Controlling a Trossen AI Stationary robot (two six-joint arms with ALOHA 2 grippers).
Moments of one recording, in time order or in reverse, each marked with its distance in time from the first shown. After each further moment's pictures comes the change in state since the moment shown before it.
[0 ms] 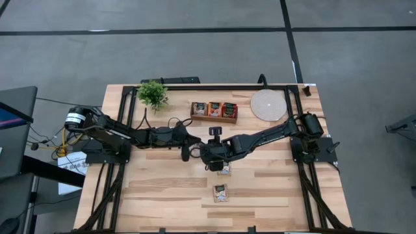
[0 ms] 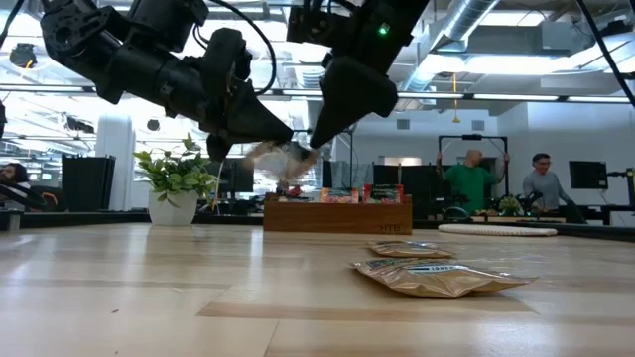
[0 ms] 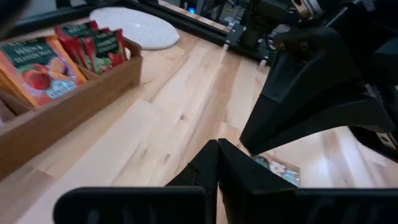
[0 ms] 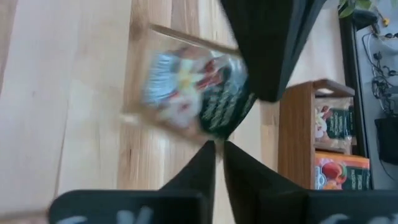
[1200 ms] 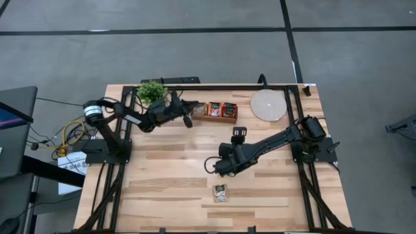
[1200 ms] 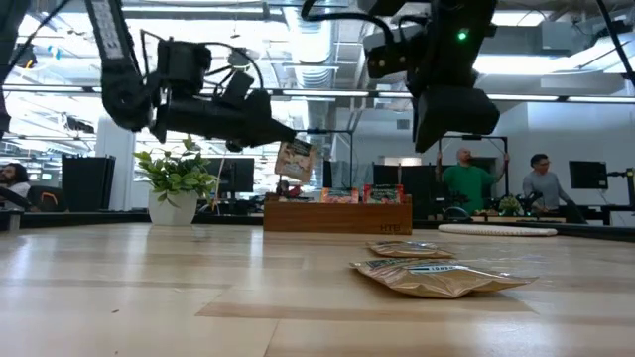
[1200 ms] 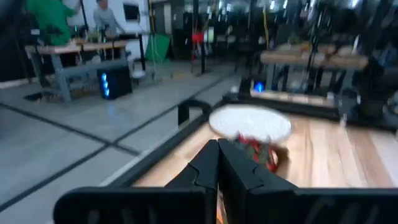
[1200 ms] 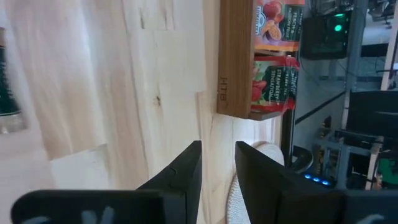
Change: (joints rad) left arm 0.438 0.196 -0.001 0.508 0.113 0.397; right arm 0.094 -0.001 0.000 -0.672 0.244 0.475
